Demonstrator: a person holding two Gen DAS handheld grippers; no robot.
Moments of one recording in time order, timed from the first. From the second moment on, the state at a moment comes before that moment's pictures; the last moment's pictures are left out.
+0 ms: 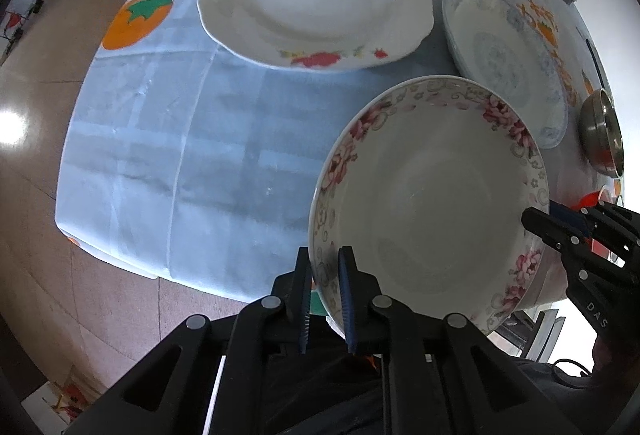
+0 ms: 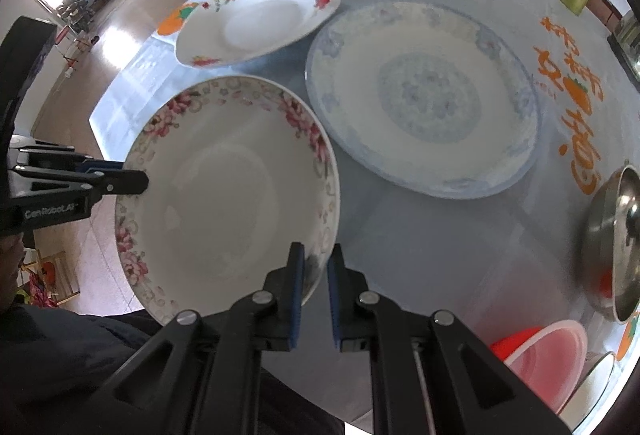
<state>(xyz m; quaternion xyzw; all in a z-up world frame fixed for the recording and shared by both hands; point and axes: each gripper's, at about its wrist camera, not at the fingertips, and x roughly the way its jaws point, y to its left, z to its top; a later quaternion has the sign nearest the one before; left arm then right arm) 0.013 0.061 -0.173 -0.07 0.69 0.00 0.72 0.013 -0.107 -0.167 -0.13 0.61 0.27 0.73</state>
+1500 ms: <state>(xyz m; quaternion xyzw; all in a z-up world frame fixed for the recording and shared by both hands) 0.058 0.015 -0.131 -0.03 0.64 -0.03 0.76 0.042 -0.156 -0.121 -0.11 0.56 0.25 0.78</state>
